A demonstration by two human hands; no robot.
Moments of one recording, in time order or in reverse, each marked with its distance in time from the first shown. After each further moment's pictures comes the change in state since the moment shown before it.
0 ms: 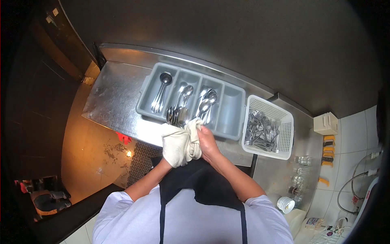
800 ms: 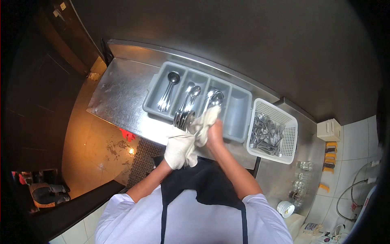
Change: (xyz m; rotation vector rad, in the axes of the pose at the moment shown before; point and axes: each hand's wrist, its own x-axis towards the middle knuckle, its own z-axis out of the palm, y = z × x) left_hand -0.009 -0.006 -0.019 0.041 -0.110 0.072; right_hand 0.058 0.012 -0.021 0.000 0.166 -0.204
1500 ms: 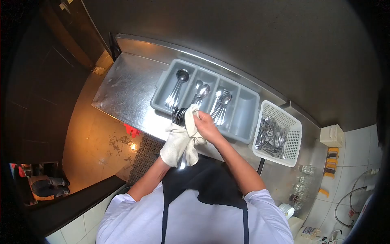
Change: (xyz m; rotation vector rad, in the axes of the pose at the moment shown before) left_hand 0.002 -0.041 -0.012 -0.875 -0.085 -0.361; right_hand -0.004 -0.013 0.053 -0.633 -0.441 -0.113
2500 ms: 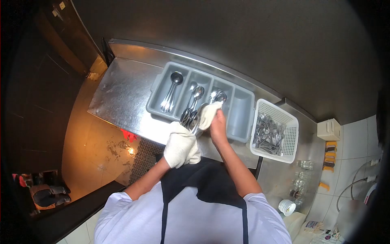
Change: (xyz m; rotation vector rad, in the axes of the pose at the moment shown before) left_hand -0.014 0.066 0.036 0.672 0.004 0.070; right_hand -0.008 0.018 -0.030 0.384 0.387 -0.162
